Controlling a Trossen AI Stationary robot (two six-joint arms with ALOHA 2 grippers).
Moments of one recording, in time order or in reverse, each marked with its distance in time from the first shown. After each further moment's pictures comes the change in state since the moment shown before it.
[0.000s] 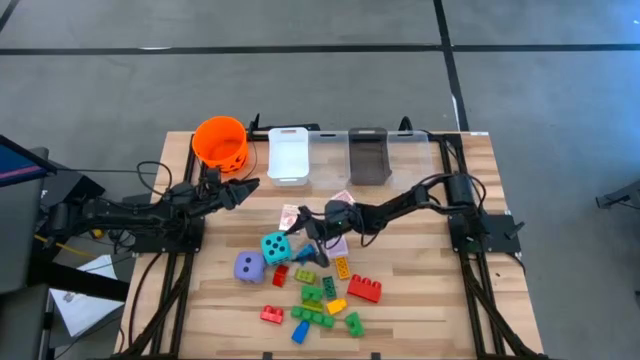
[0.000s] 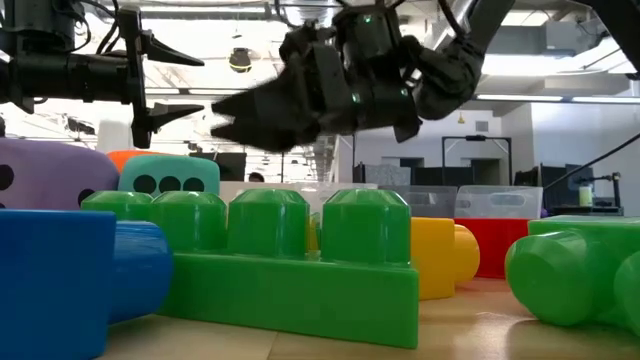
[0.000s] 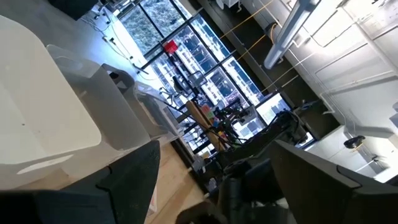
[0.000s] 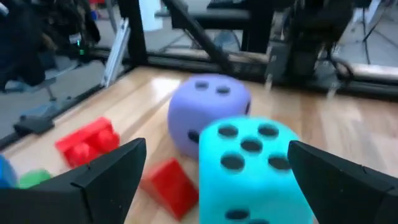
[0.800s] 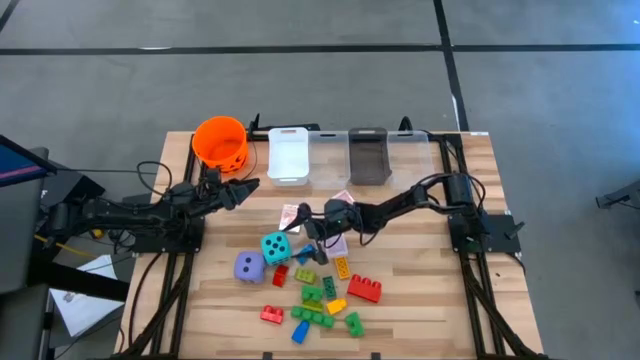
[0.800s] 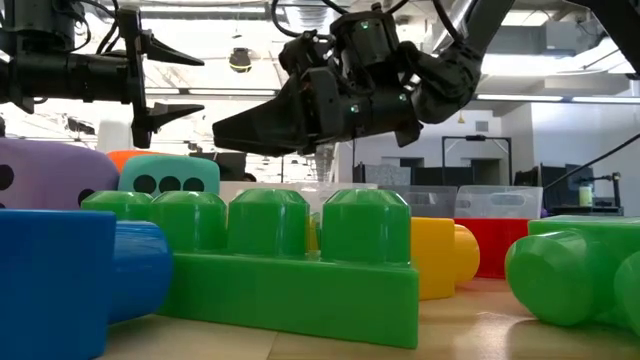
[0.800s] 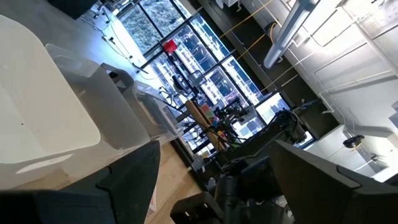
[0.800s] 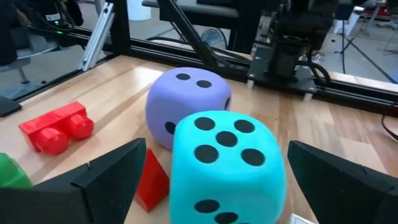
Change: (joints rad) left arm 0.000 0.000 0.000 0.000 0.003 0.000; right arm -0.003 0.007 0.001 -0.007 0.041 -0.102
